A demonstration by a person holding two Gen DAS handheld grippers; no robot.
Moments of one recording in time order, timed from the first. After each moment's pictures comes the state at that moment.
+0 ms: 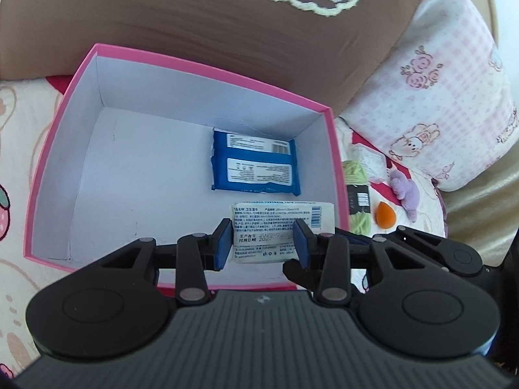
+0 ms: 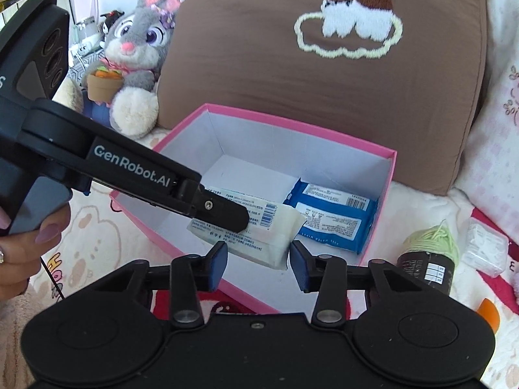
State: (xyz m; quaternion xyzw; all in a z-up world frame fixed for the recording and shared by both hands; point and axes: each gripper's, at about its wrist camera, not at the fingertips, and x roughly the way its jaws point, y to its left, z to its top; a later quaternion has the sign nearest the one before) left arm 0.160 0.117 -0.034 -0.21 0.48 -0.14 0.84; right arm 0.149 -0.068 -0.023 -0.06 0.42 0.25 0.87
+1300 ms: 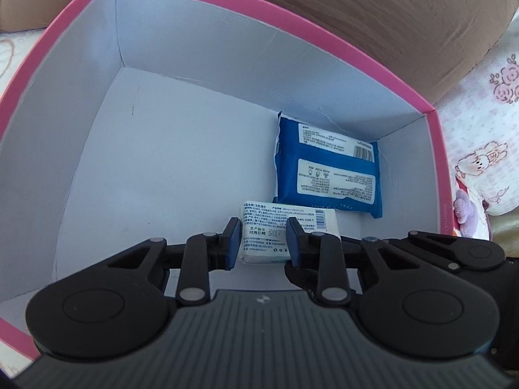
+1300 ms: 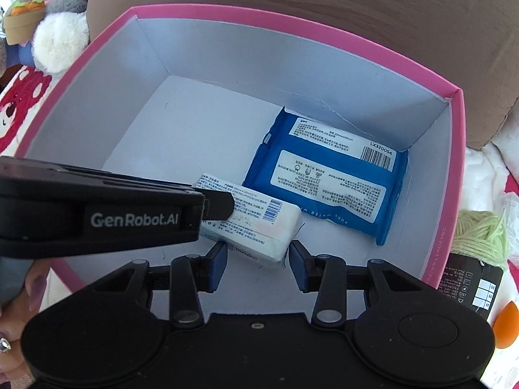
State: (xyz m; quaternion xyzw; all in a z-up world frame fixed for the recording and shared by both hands) left arm 0.213 0.125 -0.118 -0.22 0.52 -0.07 0.82; right arm 0.236 -0.028 -0.105 -0.10 0.56 0.18 0.80
